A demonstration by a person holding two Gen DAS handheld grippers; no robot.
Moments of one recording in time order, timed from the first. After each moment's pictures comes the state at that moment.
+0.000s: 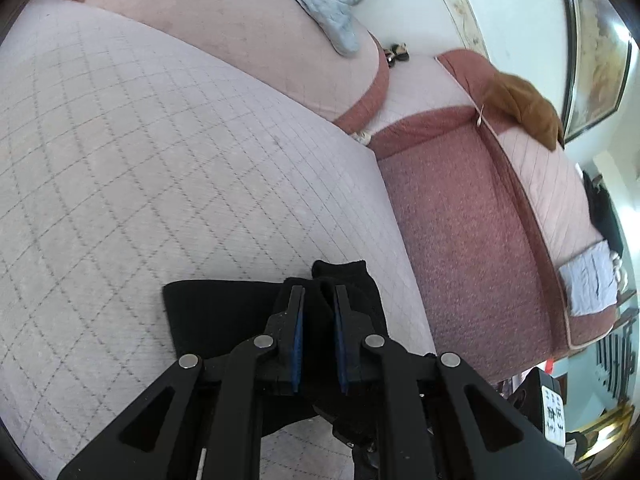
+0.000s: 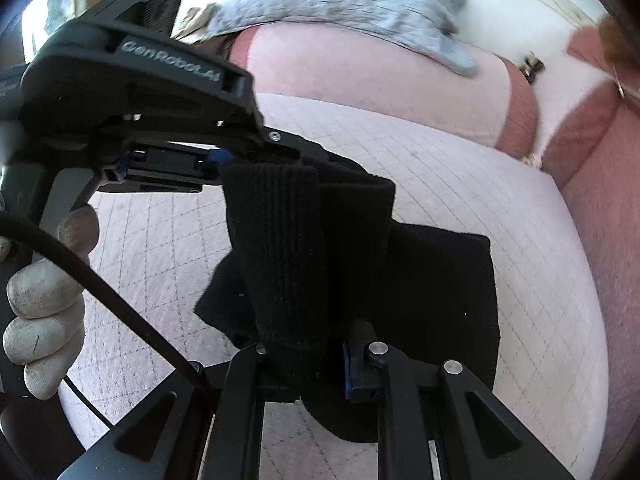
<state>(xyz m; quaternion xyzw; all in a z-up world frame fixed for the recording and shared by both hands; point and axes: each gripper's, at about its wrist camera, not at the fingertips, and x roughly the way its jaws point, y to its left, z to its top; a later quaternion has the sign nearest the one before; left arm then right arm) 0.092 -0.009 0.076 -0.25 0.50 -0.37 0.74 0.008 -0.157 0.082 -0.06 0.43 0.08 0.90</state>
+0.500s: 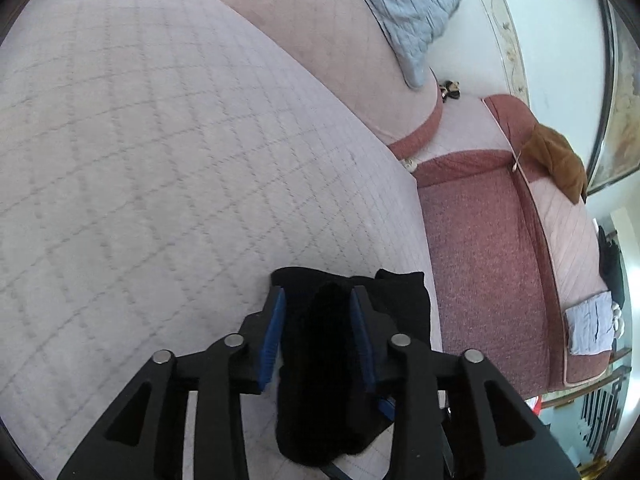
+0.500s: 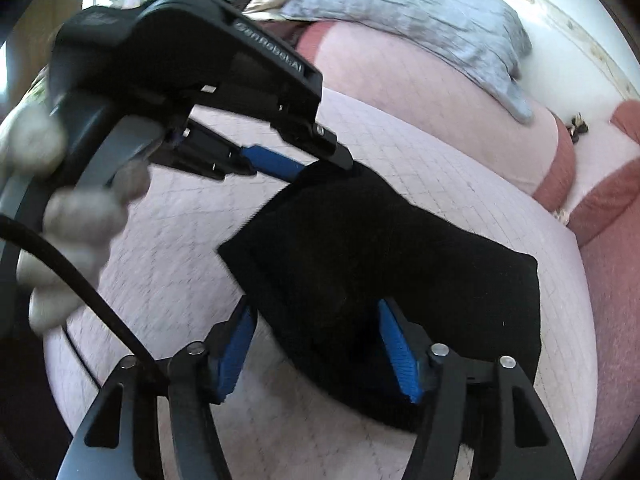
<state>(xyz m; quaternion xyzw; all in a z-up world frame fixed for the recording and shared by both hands) 0.092 0.064 0.041 -0.31 0.52 -0.29 0.74 -0.016 -0.099 0.057 -0.15 0.41 0.13 0.89</state>
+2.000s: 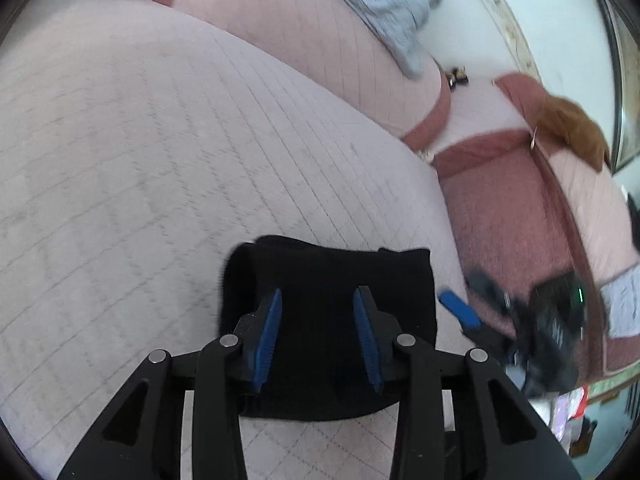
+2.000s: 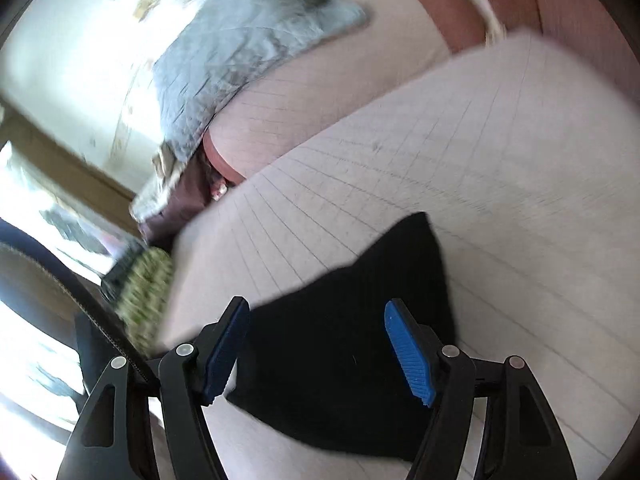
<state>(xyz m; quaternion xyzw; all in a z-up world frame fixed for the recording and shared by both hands) 0.044 0.032 0.074 -0.23 0.52 -0.25 0.79 0.053 -0.313 0.080 0.35 0.42 0.13 0.83</state>
